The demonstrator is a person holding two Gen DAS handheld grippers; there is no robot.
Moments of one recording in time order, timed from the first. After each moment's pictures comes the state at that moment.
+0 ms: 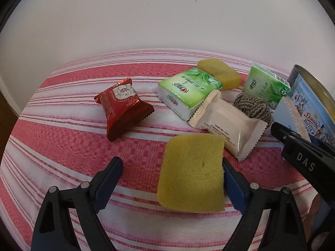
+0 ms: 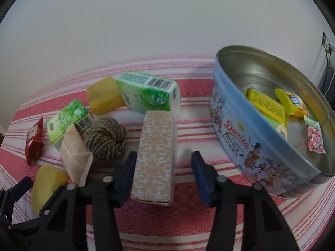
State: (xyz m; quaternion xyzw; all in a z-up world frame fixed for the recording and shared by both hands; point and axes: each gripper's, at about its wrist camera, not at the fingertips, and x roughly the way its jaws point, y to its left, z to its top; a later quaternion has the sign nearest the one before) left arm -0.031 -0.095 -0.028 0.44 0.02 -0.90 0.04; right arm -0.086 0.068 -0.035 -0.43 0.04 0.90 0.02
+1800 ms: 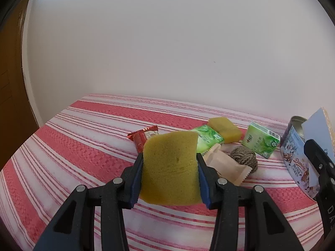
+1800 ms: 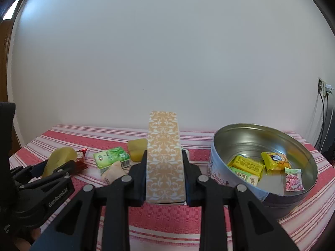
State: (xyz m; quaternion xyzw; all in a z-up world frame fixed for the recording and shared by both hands) left arm 0.005 -0.097 0.010 0.28 0.06 -0.95 0.11; right arm 0.013 0.067 0.022 -0.18 -0.01 0.98 -0.06
